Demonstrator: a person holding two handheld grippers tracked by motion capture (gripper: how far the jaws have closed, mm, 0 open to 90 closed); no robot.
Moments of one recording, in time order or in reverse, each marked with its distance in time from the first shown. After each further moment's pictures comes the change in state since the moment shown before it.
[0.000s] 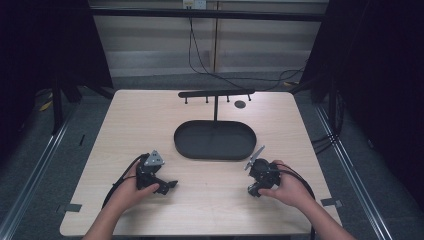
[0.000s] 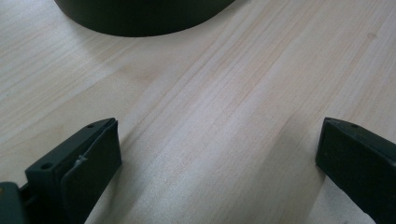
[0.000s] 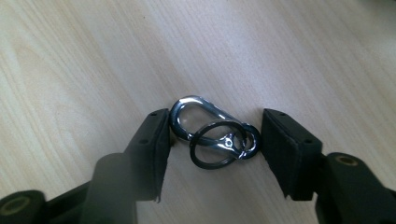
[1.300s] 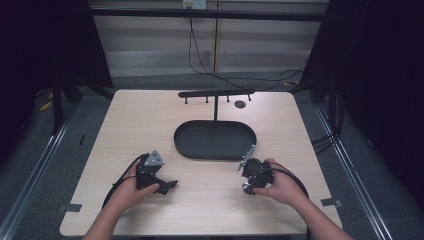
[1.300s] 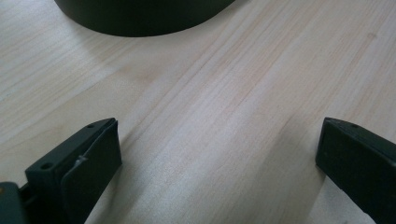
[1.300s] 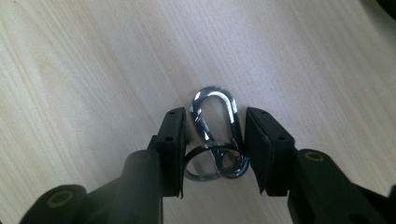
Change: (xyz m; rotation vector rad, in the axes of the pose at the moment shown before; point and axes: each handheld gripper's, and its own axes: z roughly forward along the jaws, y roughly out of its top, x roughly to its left) left arm 0.000 0.000 0.000 0.000 0.000 0.001; right arm 0.010 0.019 0.002 0.043 0.011 -0.046
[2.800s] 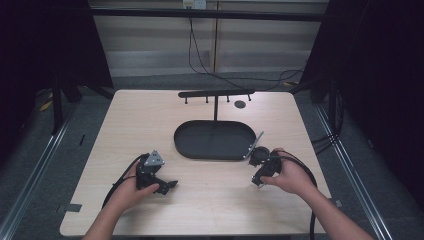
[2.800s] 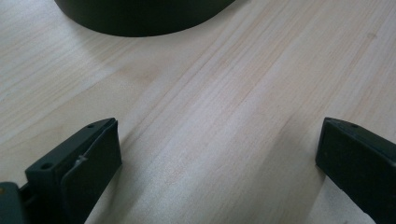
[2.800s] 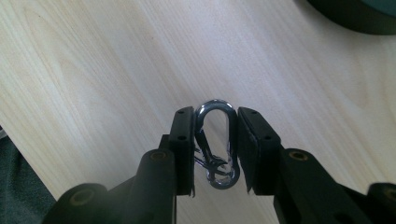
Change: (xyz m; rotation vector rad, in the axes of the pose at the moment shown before) left arm 0.000 0.000 0.000 0.003 -0.001 0.000; right arm -0.018 0.002 -0.042 0.034 0.010 0.049
